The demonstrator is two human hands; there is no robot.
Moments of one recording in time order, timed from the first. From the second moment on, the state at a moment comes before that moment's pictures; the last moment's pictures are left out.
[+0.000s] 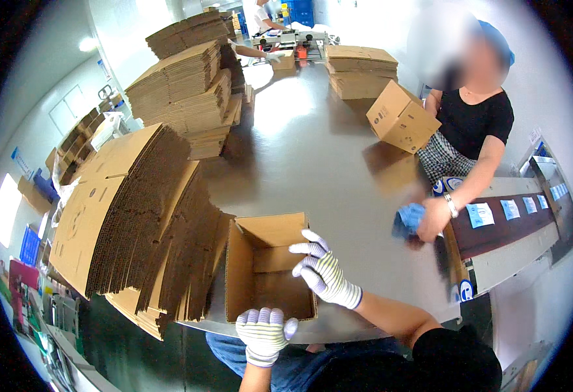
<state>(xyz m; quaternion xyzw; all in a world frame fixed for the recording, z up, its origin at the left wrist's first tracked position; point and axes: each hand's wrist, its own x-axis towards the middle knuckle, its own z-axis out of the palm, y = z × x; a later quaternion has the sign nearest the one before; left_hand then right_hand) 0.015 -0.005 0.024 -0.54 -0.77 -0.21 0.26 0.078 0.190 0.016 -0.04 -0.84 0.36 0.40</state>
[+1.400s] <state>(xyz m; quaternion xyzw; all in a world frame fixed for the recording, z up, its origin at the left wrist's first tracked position) 0.024 -0.004 0.011 -0.51 -0.78 -0.21 0.30 0.067 0.195 -0.002 -0.01 -0.81 0.36 0.46</state>
